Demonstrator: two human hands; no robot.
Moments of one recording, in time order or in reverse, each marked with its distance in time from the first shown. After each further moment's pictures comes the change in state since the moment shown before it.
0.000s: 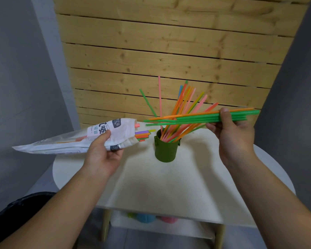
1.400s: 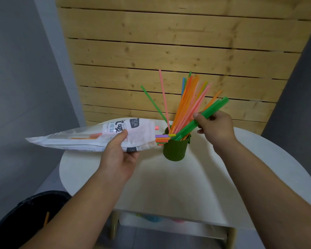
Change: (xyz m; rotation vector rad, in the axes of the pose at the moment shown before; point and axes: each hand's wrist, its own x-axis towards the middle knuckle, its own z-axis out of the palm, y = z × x) left_hand -0.017 -0.020 0.012 0.099 -0.026 0.013; right_hand 0.037 0.056 0.032 -0.520 -0.242 -0.015
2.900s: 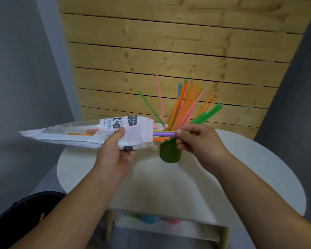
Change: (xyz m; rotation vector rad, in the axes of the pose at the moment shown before) left_hand -0.015 0.008 0.008 -0.007 -0.071 0.042; right_hand -0.057 -0.026 0.001 0.253 -0.310 0.179
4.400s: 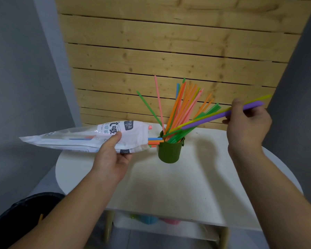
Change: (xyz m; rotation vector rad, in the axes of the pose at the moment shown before) left_hand 0.010 -0.003 -0.012 -0.002 0.057 -0.036; right_hand 0.016 -0.029 -0.050 -0.047 0.774 -0.439
